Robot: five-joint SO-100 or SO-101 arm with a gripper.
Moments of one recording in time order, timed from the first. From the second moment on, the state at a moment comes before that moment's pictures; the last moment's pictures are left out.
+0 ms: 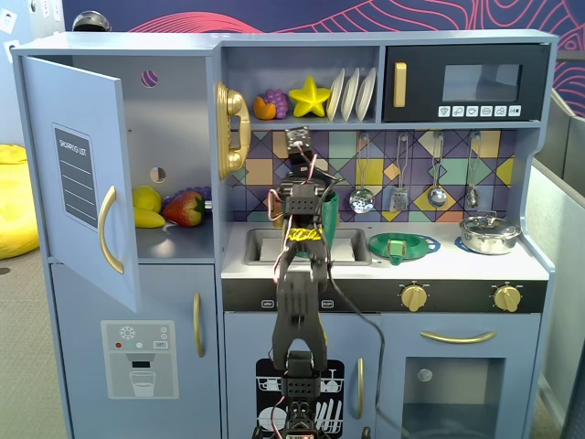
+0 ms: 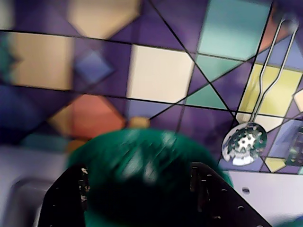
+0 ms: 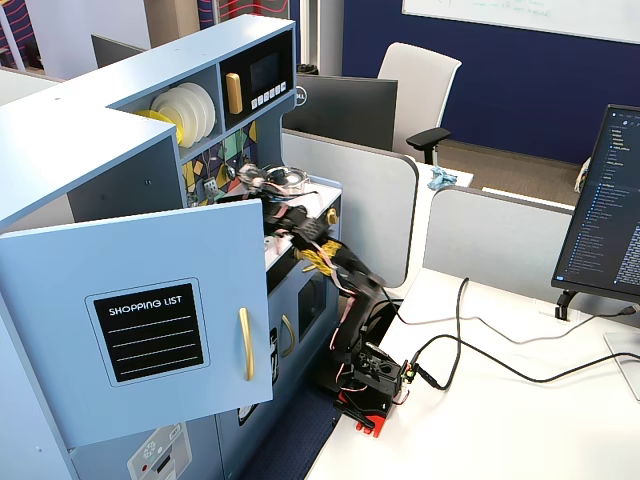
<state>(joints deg) 2.3 111.0 72.9 38.1 -103.7</state>
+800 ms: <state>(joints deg) 6.7 170.2 145.5 55.6 -95.2</state>
